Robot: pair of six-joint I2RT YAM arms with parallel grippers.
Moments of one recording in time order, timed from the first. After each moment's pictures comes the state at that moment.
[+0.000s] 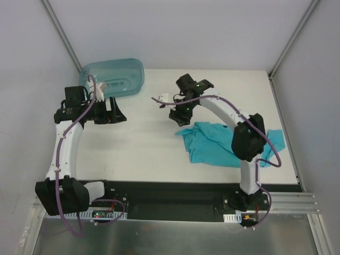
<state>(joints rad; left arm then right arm) 0.11 1.21 1.16 -0.84 0.68 -0.04 0.62 1.97 1.81 -1.06 -0.37 -0.85</state>
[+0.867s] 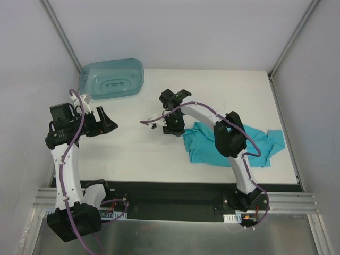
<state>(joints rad) 0.34 0.93 0.98 -0.84 0.71 -0.09 0.77 2.22 1.93 -1.17 -0.19 -1.04</state>
